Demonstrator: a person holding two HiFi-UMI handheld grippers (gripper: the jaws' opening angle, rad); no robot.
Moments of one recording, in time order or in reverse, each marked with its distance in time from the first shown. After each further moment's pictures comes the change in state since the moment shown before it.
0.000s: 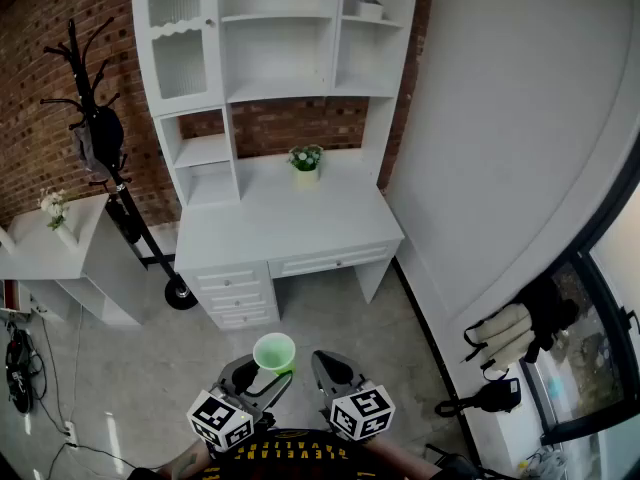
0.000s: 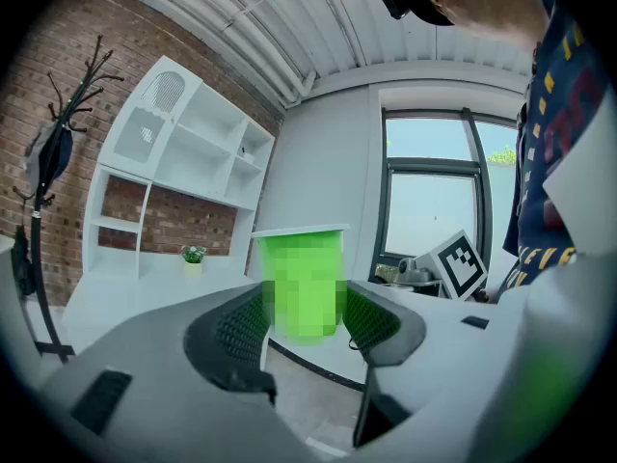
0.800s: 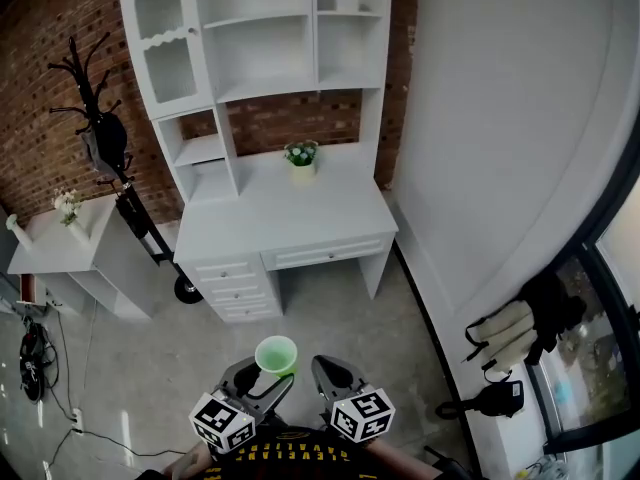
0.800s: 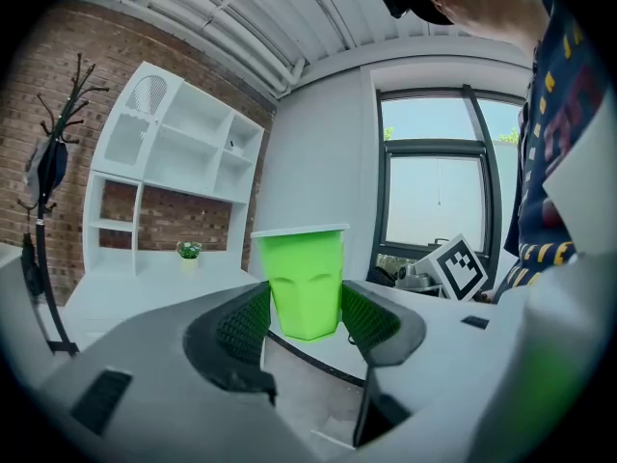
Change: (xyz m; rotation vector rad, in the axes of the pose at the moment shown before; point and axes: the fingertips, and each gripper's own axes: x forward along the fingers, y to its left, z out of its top) left arm 0.049 -0.106 -0.016 0.019 0.051 0.057; right arm -0.097 -0.056 -0.019 0.097 0.004 0.065
